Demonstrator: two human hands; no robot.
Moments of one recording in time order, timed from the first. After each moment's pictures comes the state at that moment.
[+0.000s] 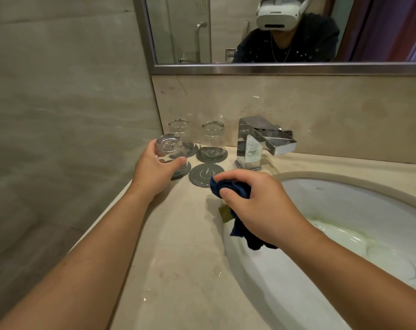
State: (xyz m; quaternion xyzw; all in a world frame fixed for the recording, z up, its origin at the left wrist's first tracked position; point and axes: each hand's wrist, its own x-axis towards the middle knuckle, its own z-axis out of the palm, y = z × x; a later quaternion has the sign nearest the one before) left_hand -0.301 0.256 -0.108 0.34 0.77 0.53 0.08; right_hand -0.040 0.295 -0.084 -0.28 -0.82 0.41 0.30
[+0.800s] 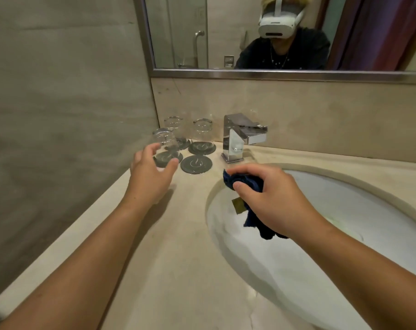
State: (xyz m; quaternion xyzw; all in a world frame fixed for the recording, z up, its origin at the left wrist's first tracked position) left_hand -0.226 0.194 -0.096 0.37 0.81 0.45 0.02; right_hand 0.035 0.269 -0.062 -0.31 -0.81 0.39 0.30
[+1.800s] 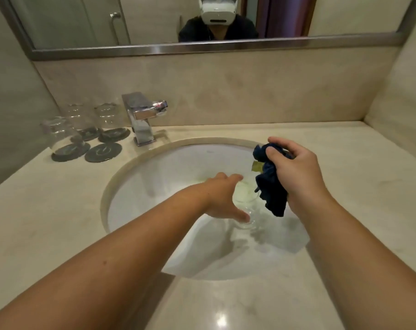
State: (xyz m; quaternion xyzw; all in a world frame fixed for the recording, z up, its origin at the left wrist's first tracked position) left_hand 0.055 0.306 -0.117 0.70 0.68 -0.01 0.23; right_hand 0.221 0.347 -0.103 -0.48 -0.50 0.50 0.52
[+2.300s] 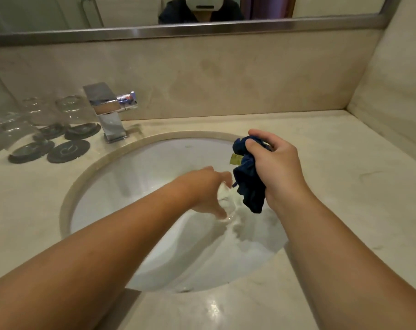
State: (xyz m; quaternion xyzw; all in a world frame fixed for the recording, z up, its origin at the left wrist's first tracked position) left_hand 0.068 0.338 -0.127 0.73 0.66 -0.07 0.14; right_hand 0.222 0.361 -0.108 -0.48 -0.46 0.53 0.53
